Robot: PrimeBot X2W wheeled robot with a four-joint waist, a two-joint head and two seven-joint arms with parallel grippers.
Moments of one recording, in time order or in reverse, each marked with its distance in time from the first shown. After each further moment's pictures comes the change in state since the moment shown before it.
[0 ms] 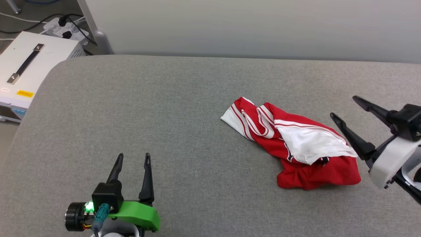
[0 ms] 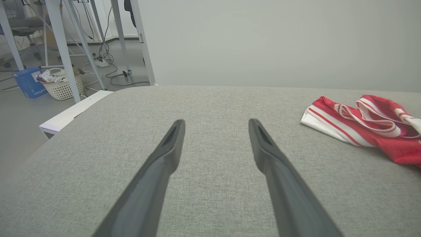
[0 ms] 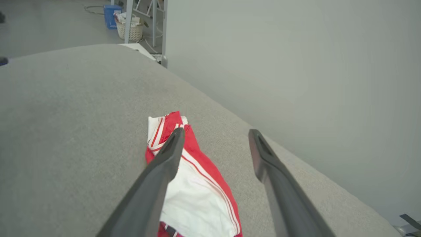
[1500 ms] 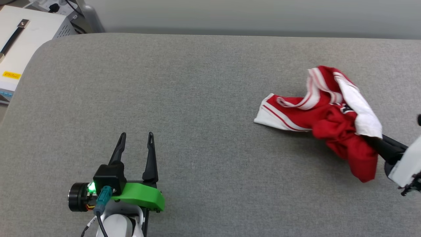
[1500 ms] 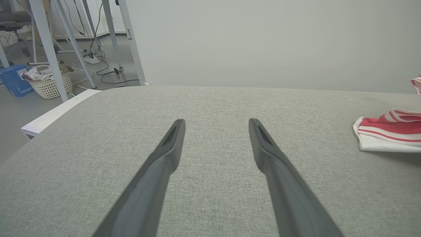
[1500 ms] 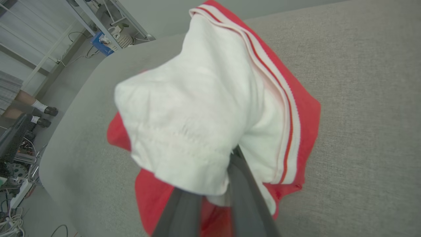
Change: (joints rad) left arm -0.094 -0.019 -0.008 0.001 -0.002 0.008 0.000; right arm -0.201 -0.209 0.460 0.196 0.913 0.000 -0.038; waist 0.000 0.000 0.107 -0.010
